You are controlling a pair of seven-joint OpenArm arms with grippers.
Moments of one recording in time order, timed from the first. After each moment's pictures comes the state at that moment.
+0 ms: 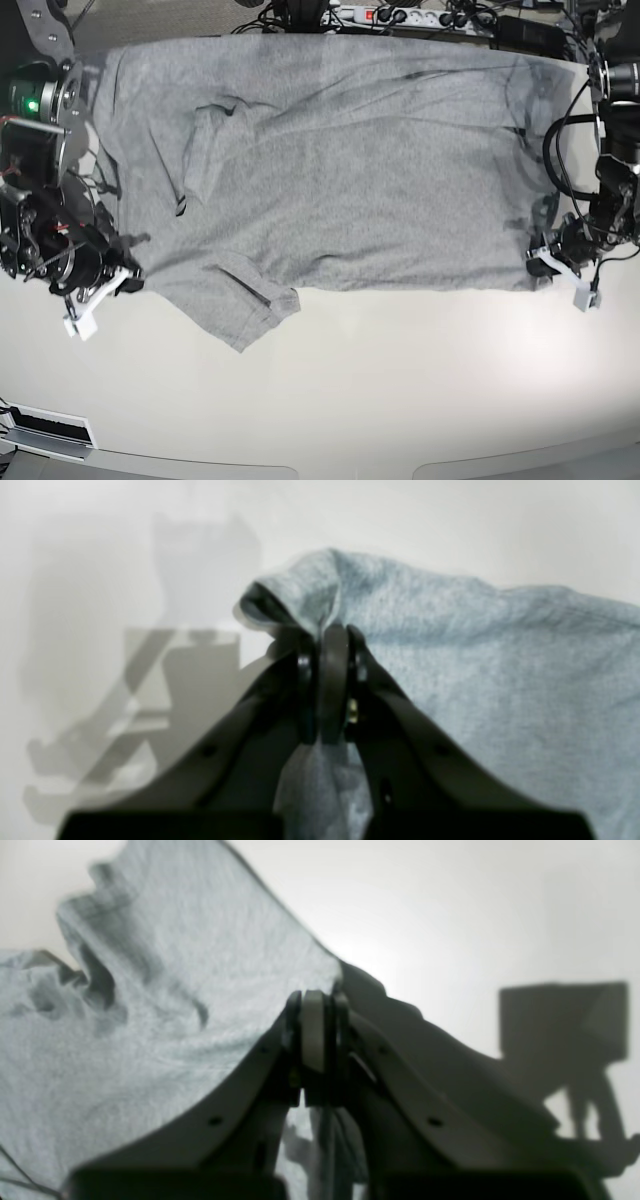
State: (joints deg) left arm -22.7 -29.4 -1.5 35.3 -29.8 -32.2 26.7; right arm 26.4 18.7 13.1 38.7 23.5 37.0 -41.4
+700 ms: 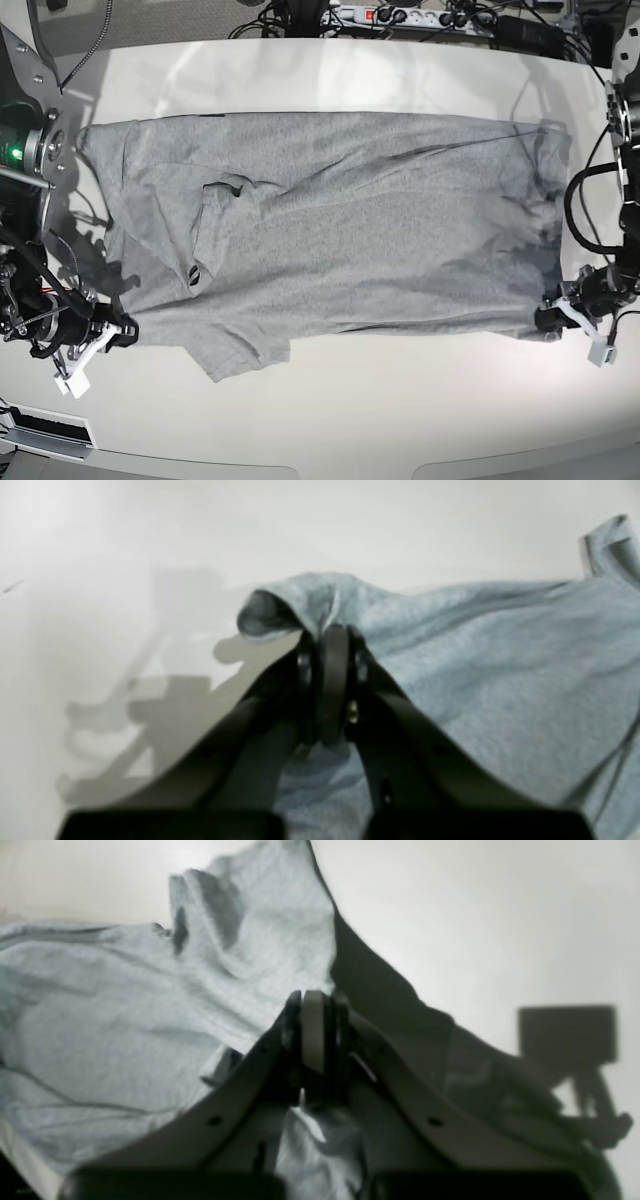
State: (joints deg) left arm -30.9 -32.4 -1.5 35.3 -34.2 -42.4 33.0; right arm 34.9 20.0 13.1 38.7 28.4 40.2 -52.0
